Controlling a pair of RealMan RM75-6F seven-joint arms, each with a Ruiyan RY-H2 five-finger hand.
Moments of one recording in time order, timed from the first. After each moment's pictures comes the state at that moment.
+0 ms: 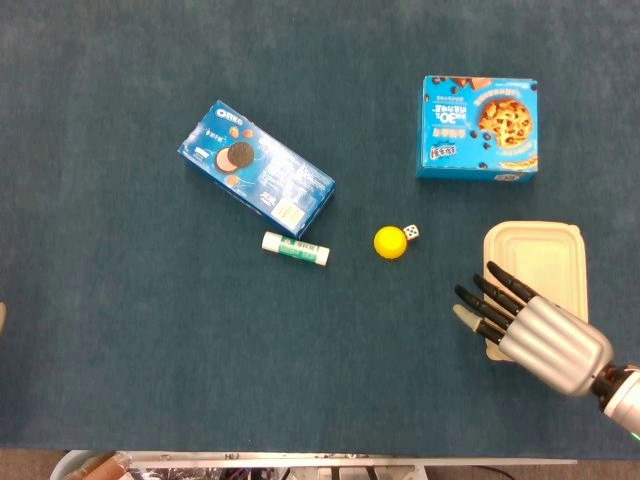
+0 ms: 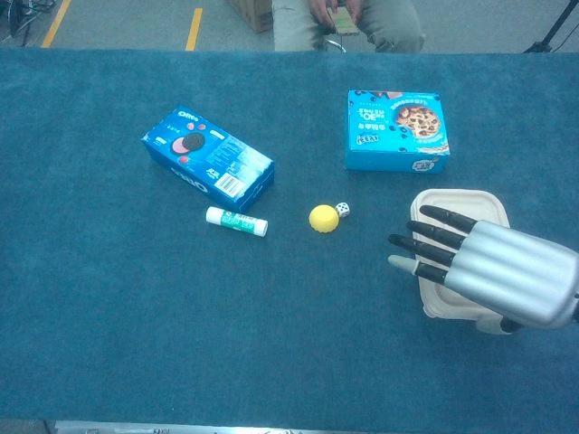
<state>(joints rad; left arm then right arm) 0.00 -0.98 0.07 -1.73 1.62 1.52 -0.16 0.36 -1.16 -0.18 -1.89 -1.77 0.95 -0.98</state>
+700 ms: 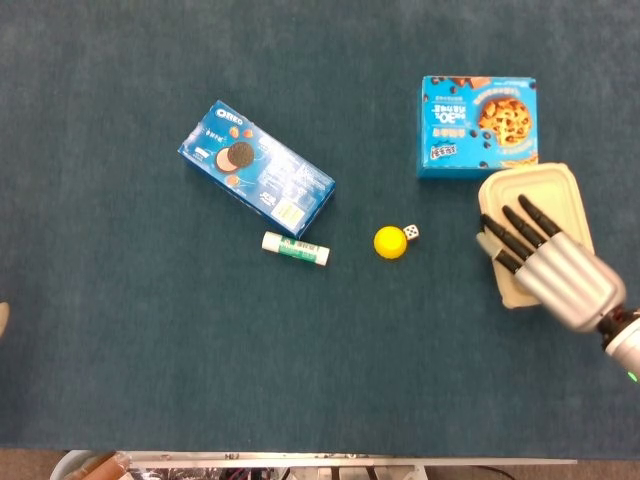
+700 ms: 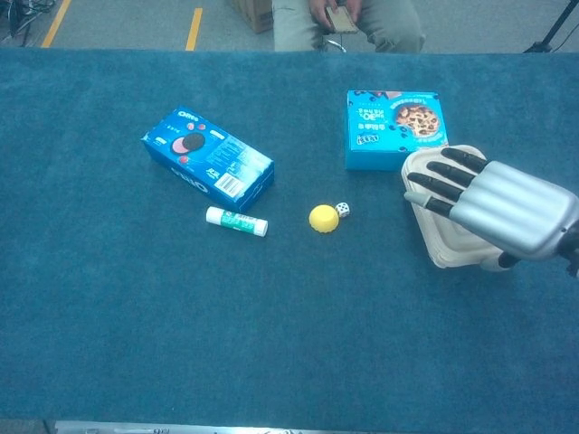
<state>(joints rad) -0.01 -0.99 0.07 -1.73 1.62 1.51 -0.18 0.38 -1.22 -0.04 -1.78 -1.57 0.96 -1.01</state>
